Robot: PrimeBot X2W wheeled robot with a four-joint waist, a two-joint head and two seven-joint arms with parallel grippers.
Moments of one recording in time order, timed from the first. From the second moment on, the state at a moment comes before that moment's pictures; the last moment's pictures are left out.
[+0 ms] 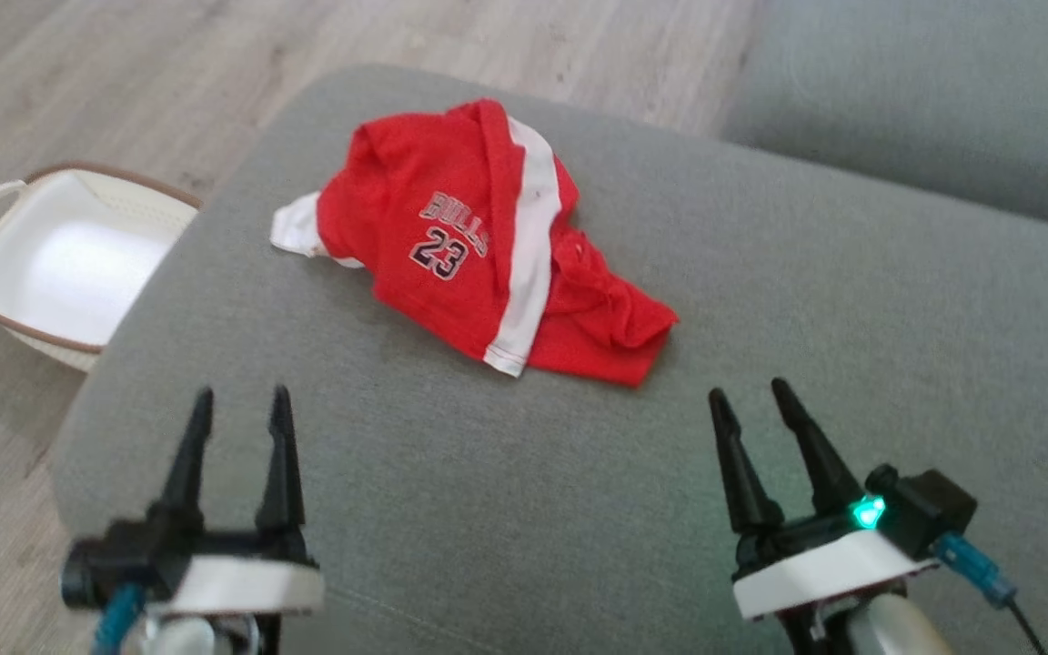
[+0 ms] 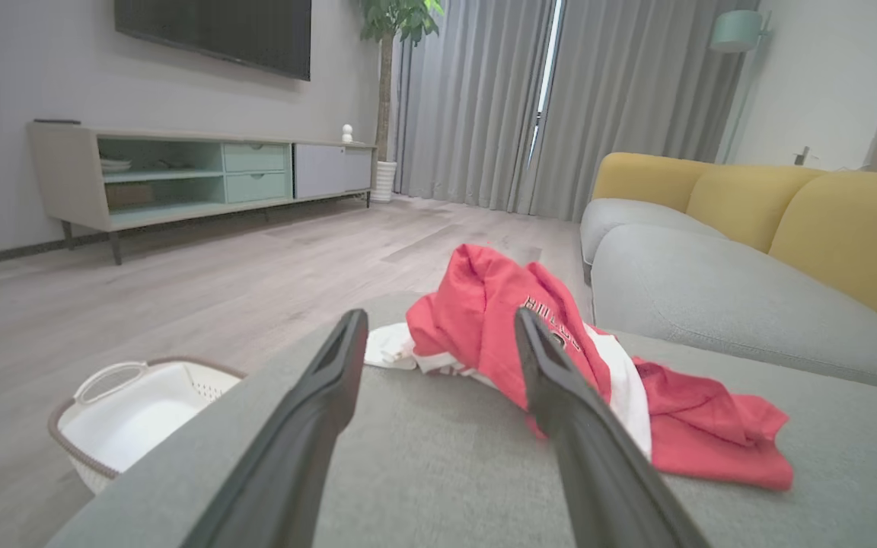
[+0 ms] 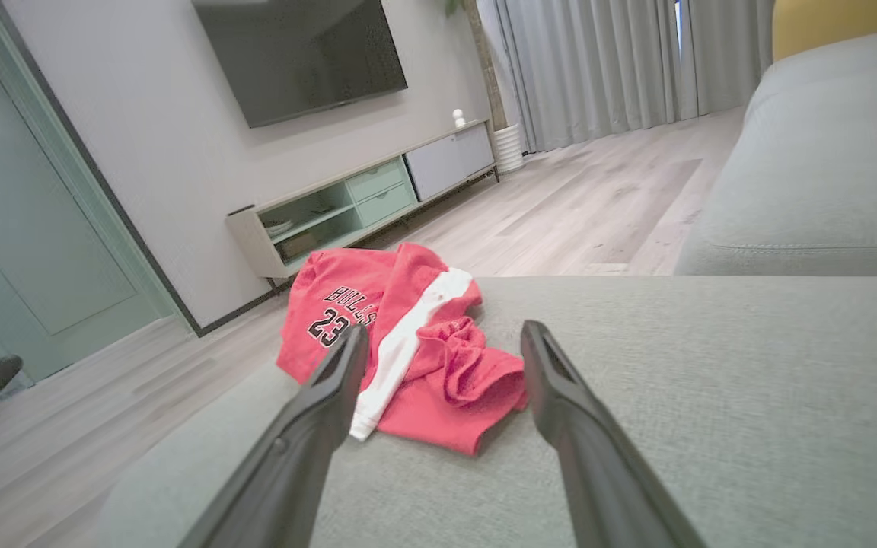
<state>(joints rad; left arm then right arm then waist) -0.01 0.06 -0.07 0.18 -0.19 -0.11 -0.25 0.00 -0.04 0.28 0.19 0.34 0.13 -0.25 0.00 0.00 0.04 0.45</state>
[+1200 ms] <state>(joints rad) -1.00 0.52 -0.62 0.80 -0.71 -0.13 0.13 -0.18 -0.05 0.11 -0.01 0.12 0.13 -0.25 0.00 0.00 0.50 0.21</state>
